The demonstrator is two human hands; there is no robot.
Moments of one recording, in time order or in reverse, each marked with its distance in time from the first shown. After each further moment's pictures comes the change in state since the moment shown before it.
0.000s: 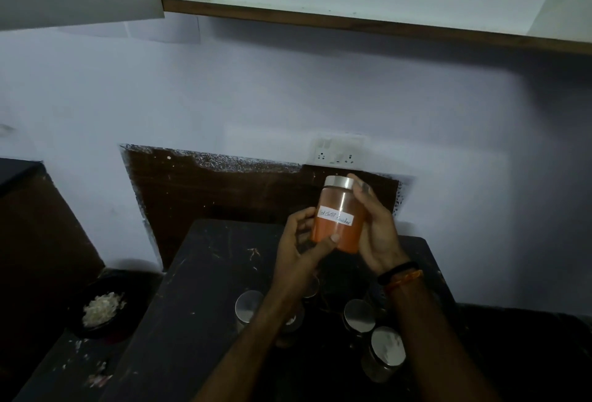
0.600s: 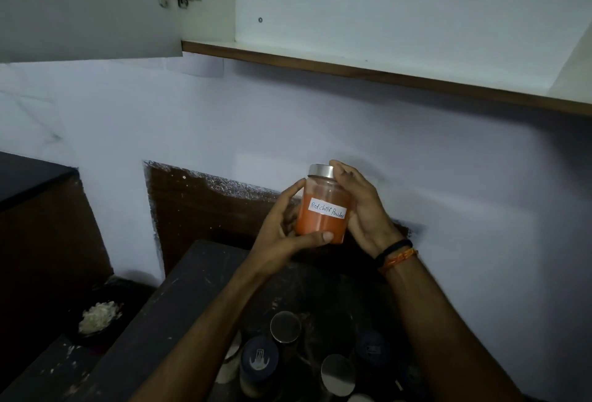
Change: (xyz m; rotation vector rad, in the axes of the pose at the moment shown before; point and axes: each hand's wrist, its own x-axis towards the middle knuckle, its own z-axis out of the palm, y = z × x) left_hand 0.071 0.054 0.020 0.119 -0.061 0.117; right_hand 0.067 -0.085 0.011 -0.218 -0.221 -0.070
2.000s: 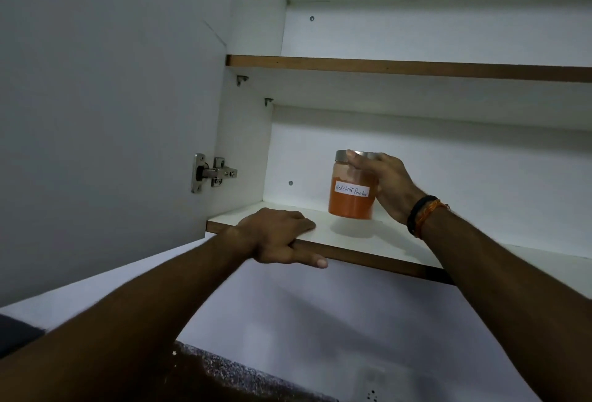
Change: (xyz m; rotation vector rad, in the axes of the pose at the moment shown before) left_hand 0.314 0.162 -0.186 1.662 -0.216 0.361; right_hand 0.310 -0.223 0.074 -0.329 -0.061 -0.457
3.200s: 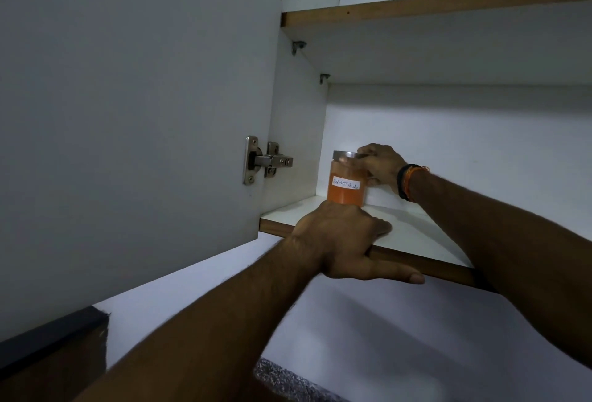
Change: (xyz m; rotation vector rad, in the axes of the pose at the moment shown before) left_hand 0.003 -0.005 0.008 0.047 0.274 0.094; right_hand 0.129 0.075 0.105 -0.445 -0.096 0.134
